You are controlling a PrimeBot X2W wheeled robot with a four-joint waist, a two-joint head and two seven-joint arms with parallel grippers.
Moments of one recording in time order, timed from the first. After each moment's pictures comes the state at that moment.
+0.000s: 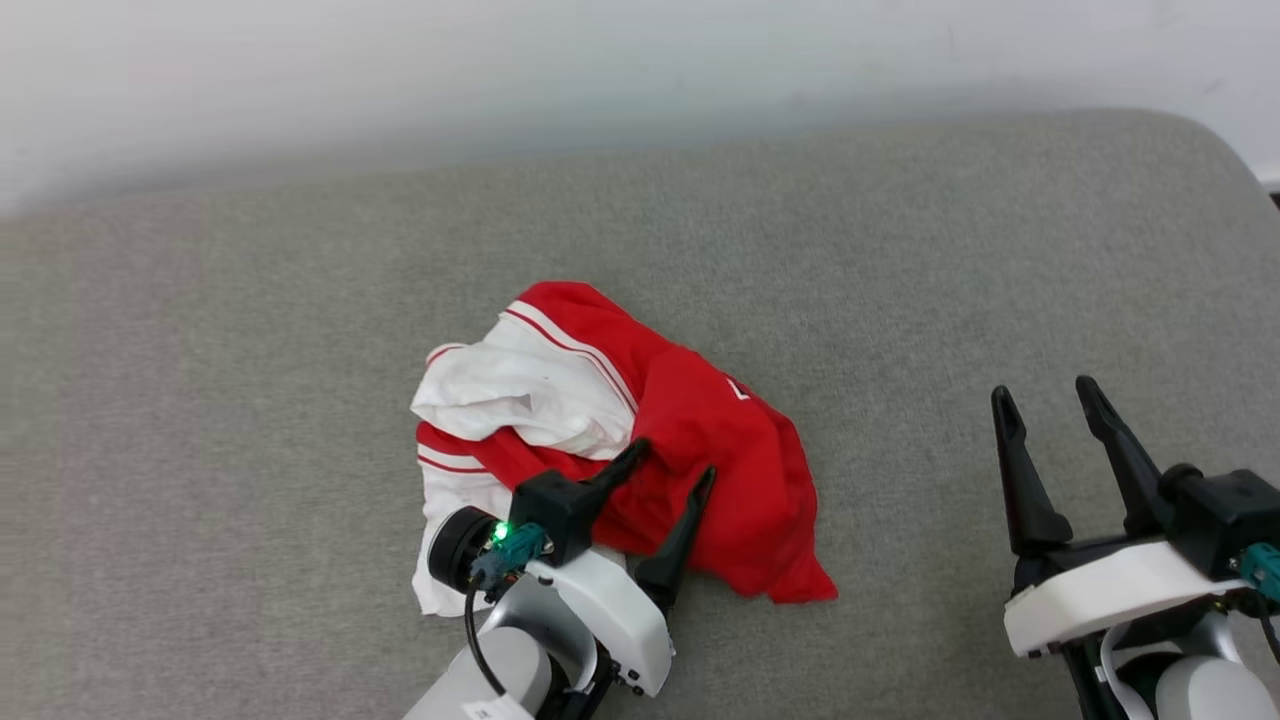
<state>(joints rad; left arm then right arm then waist) -0.33 0.13 -0.60 0.33 -0.44 -0.05 -0.16 -0.06 -0.05 -0.02 -0.08 0.14 0.13 -0.03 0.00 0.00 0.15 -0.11</state>
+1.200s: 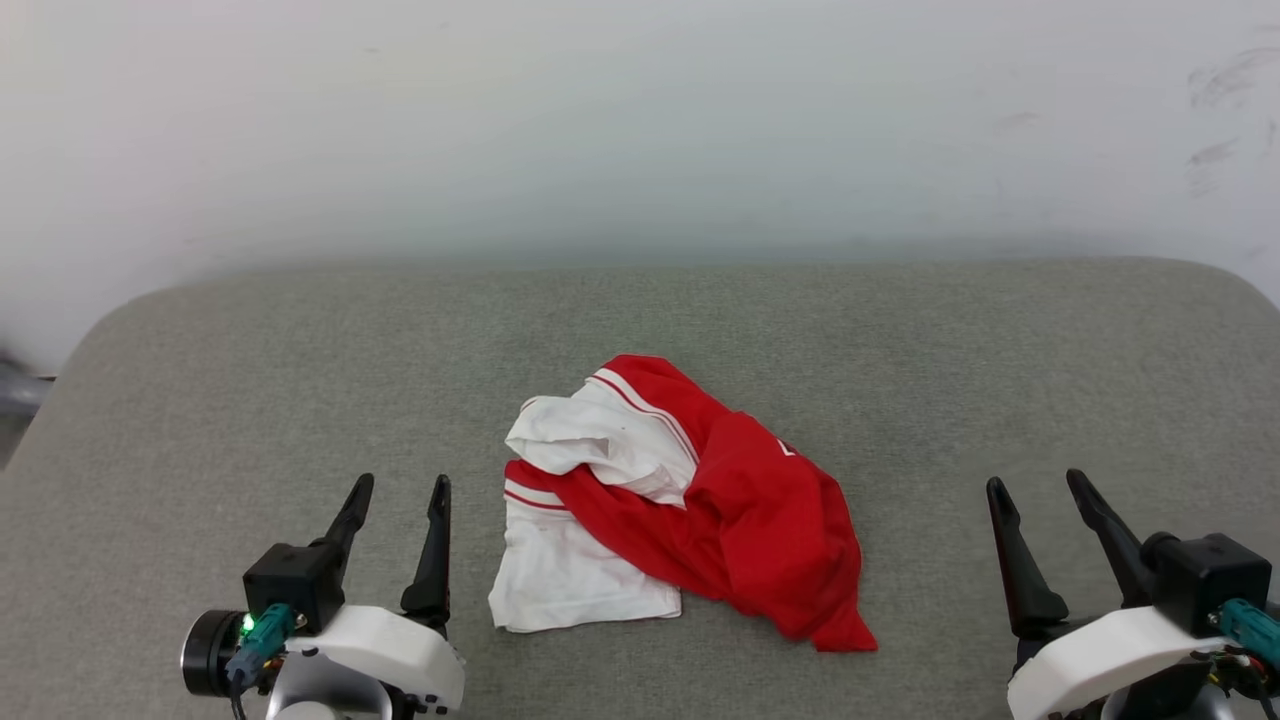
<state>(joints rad) -0.10 0.31 -0.34 0.17 -0.46 0.16 -0.25 0.07 -0.05 -0.03 -0.11 0.13 0.13 0.04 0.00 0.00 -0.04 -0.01</state>
